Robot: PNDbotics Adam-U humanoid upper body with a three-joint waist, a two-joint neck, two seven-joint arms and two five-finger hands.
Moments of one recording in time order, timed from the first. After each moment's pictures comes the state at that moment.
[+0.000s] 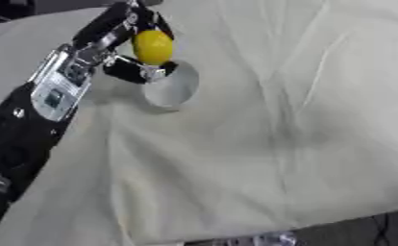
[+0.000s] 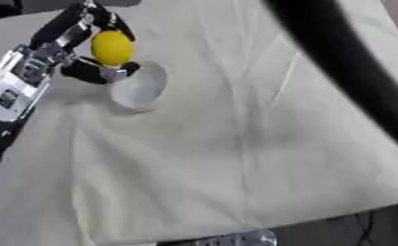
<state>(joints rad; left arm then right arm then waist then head) -0.90 0.39 -0.33 -1.16 -0.47 -0.56 -0.05 -0.26 -0.81 -0.12 -1.99 0.45 -0.58 -0.57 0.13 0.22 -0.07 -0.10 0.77</state>
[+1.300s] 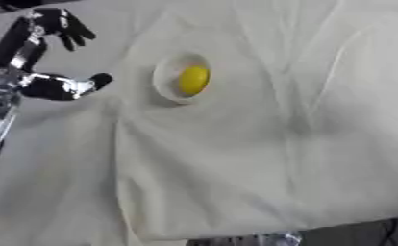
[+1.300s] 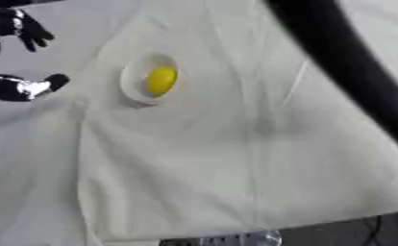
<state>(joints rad) -0.51 0.61 -0.07 -1.52 -0.38 -0.44 0.14 -0.24 -0.77 -0.13 -1.99 0.46 -0.57 -0.58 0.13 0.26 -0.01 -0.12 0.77</state>
